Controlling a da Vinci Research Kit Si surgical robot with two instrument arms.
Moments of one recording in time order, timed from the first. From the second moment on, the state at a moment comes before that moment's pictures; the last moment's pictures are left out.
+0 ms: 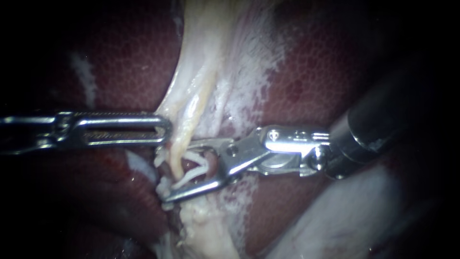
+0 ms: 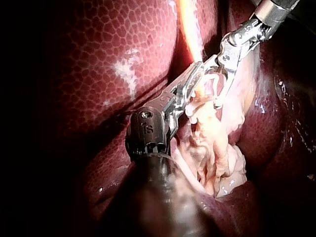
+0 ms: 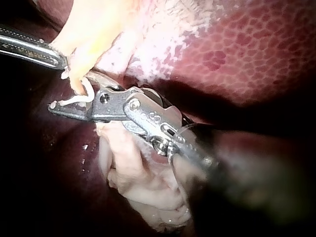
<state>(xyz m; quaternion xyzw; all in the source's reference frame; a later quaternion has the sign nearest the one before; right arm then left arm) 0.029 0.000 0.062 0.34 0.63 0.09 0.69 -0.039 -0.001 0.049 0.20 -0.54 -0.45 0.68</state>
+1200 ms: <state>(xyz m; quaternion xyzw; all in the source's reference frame) 0.030 0.002 0.061 0.37 0.62 0.13 0.68 -0.039 0.000 0.048 0.20 -0.54 -0.45 0.68</state>
